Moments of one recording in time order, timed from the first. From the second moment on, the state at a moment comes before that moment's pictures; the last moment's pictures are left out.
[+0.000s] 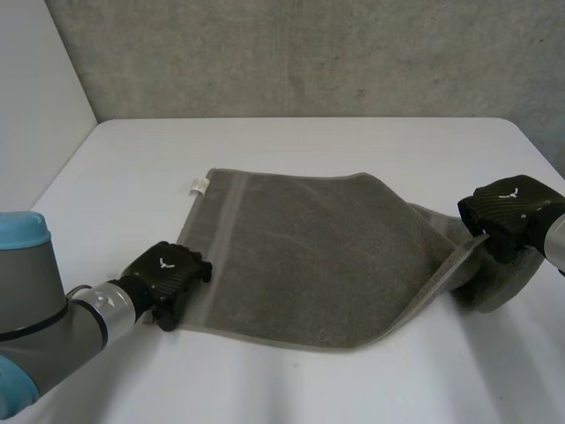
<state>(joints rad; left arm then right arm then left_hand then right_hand) 4.50 -1.96 -1.86 3.26 -1.17 3.74 1.65 -1.41 1.58 0.33 1.29 2.45 0.49 0.48 0.48 0.48 0.31 1.33 1.34 1.34 1.33 1.18</state>
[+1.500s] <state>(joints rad) 4.81 -1.49 -1.93 3.06 -1.03 3.76 1.58 -1.49 1.64 0.58 1.25 2.19 1.18 1.22 1.21 1.22 1.02 1.33 1.34 1.34 1.33 1.18</state>
